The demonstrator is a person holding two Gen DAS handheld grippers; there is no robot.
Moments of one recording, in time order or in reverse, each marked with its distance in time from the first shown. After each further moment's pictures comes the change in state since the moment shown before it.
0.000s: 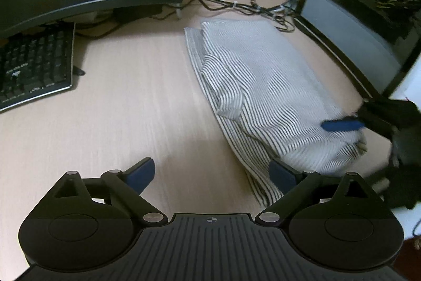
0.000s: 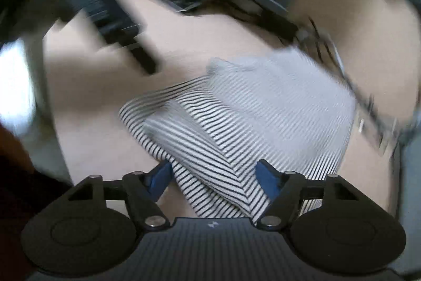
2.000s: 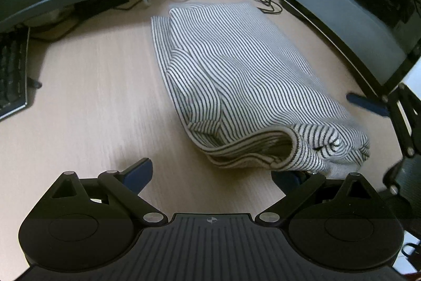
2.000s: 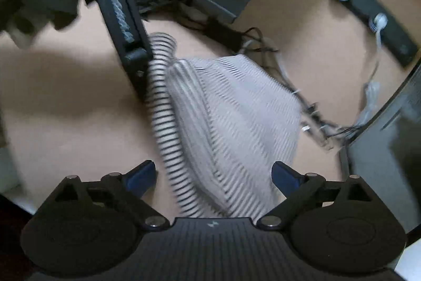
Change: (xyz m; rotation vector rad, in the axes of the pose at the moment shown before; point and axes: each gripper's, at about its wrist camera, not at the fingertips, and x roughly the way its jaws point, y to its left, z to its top) left arm 0.052 -0.027 0.026 0.039 0.088 -0.040; right arm 0.011 0.040 -0.026 -0.137 -0.093 -0.410
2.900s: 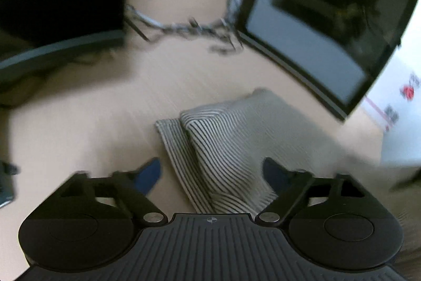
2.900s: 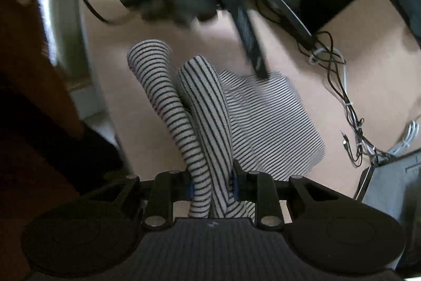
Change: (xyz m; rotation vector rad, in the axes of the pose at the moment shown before) left arm 0.014 0.060 0.052 0.200 -0.121 -0.278; right arm -0.071 -0.021 0.110 -0.227 0.265 0.378
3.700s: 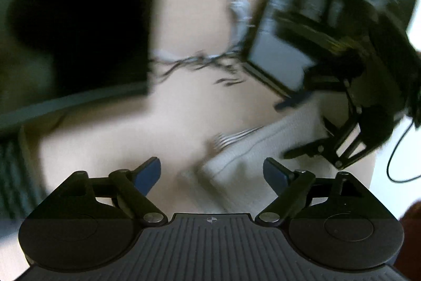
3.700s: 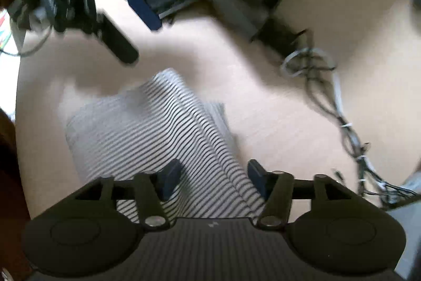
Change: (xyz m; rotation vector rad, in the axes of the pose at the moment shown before) left arm -0.062 -0.003 0.047 0.021 -0.102 0.020; right arm 0.088 -0.149 0.009 0.094 -0.138 0.075
